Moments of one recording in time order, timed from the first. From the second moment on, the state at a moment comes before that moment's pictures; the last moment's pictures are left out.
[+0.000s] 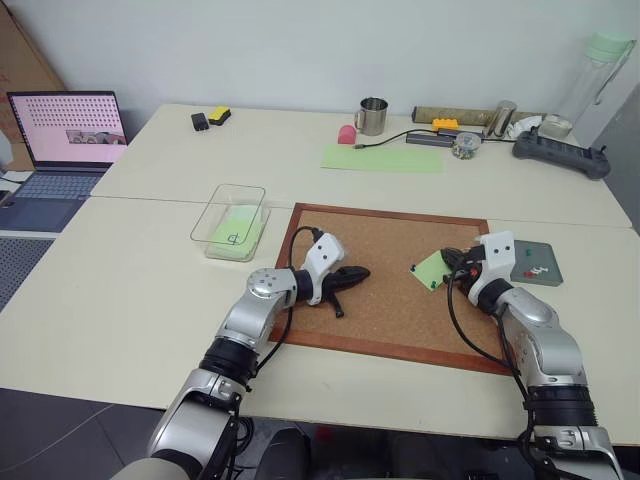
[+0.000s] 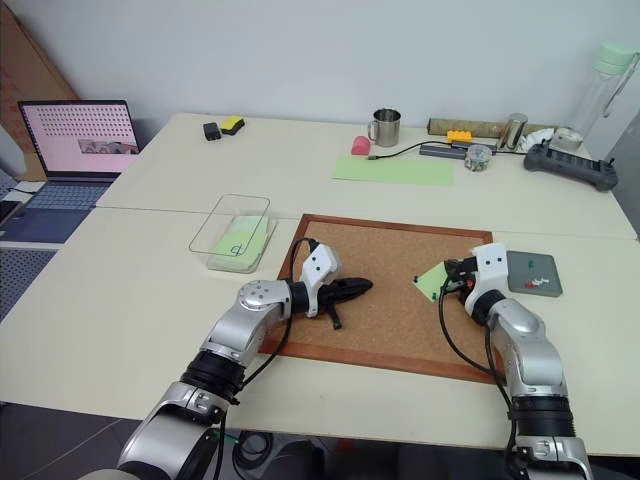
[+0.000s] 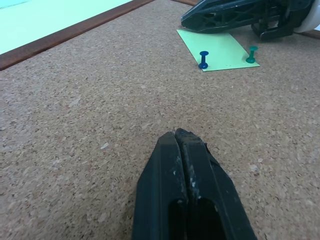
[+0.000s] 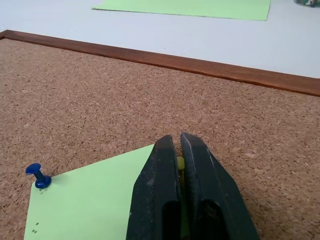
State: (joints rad) left arm -0.57 0.24 -0.23 0.39 -0.12 0.16 -0.89; right arm -0.28 -0.35 -0.12 0.03 0.26 0.38 0.41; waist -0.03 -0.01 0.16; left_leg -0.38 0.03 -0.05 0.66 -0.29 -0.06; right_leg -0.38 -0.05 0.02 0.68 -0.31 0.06
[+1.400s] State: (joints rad) left arm -0.55 0.25 -0.25 0.36 -0.09 0.17 -0.88; right arm -0.30 -0.47 -0.42 0.11 0.31 0.47 0.25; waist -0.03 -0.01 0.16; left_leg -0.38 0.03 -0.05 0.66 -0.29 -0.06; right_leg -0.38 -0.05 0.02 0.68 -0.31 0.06
